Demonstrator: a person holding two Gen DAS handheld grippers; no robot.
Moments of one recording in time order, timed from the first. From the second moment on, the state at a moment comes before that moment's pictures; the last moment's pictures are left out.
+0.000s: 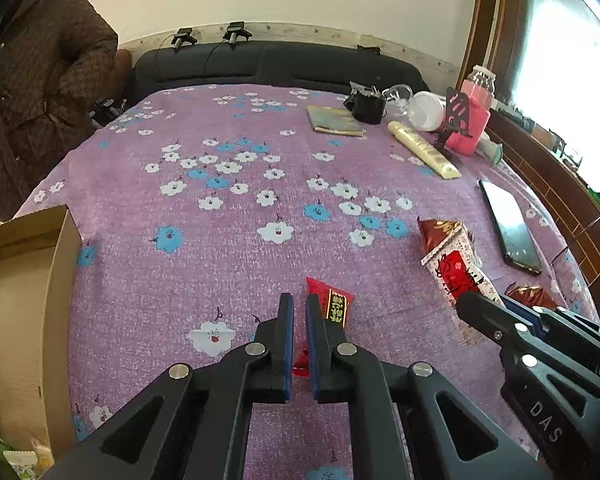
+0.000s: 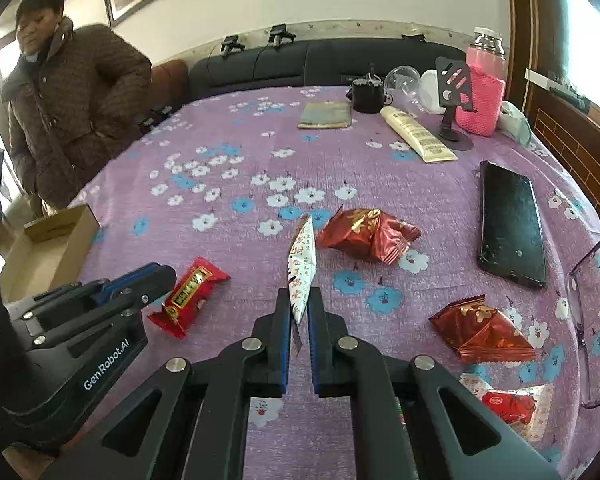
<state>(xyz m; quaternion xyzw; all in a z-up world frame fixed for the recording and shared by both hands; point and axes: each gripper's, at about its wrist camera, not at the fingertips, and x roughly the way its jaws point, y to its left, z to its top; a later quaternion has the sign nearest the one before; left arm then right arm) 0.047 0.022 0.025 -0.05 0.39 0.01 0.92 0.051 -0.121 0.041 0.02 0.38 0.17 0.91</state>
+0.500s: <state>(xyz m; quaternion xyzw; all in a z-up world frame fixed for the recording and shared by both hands) 0.052 0.016 0.019 -0.03 0.39 0.02 0.92 0.048 -0.130 0.045 0.05 0.38 0.17 0.91</state>
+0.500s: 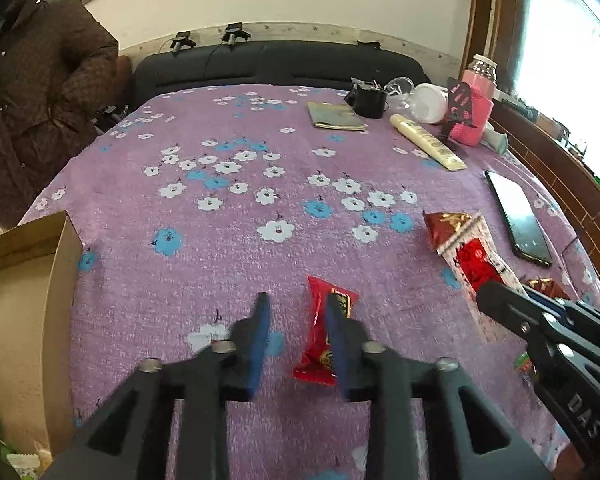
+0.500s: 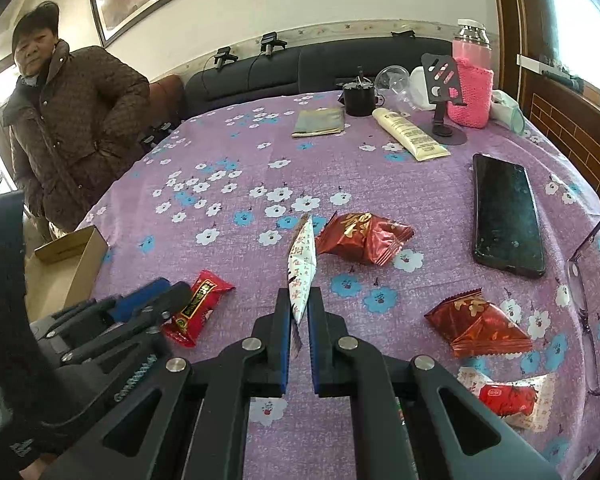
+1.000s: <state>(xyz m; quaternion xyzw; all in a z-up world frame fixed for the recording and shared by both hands) 0.046 0.006 0.024 -0.04 0.38 -0.04 0.92 0.044 -0.139 0.051 0.07 0.37 0.17 0.91</state>
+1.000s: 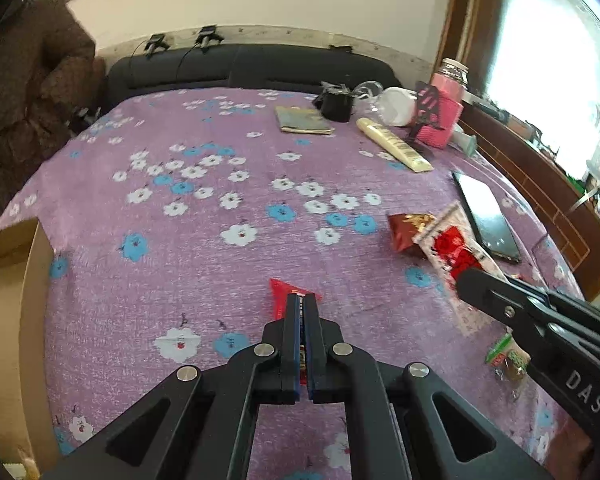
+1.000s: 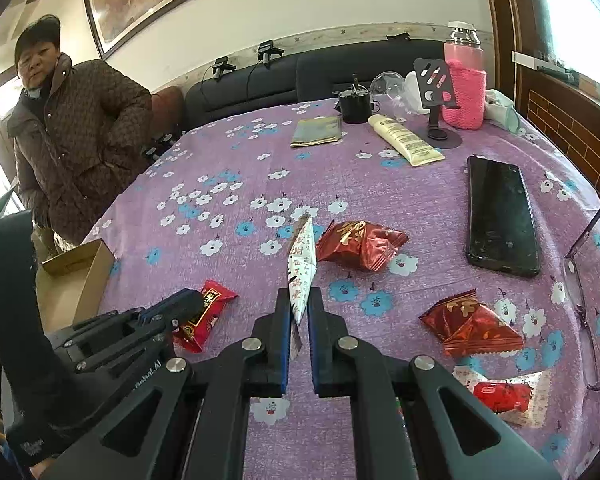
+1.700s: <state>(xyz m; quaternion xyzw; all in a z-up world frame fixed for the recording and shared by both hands) 0.055 0.005 0.007 -0.01 0.42 -0.01 0.91 0.044 -0.141 0.052 0.07 0.38 0.17 0.91</state>
